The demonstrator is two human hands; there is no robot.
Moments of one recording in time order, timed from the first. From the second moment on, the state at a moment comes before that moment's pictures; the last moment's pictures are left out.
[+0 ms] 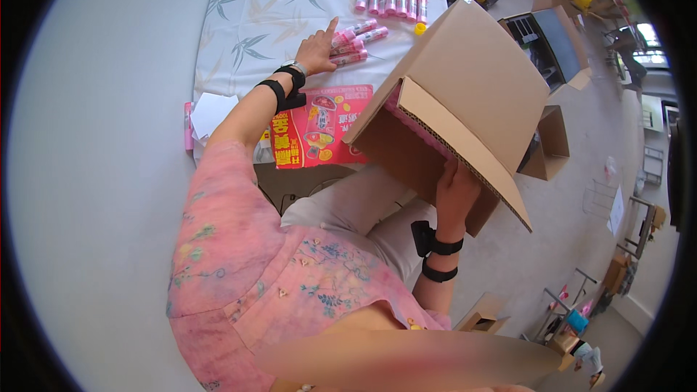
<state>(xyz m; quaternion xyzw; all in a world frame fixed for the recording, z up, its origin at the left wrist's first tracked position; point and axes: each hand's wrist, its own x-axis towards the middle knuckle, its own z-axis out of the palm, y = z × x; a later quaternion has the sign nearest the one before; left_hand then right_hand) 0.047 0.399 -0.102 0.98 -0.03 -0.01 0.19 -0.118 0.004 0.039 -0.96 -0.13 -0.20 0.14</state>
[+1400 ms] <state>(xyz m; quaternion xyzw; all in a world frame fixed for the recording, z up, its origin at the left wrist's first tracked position) -0.201 0.208 0.051 0.71 -0.14 -0.10 0.68 -0.219 0.028 0.024 -0.23 0.08 0.09 0.97</state>
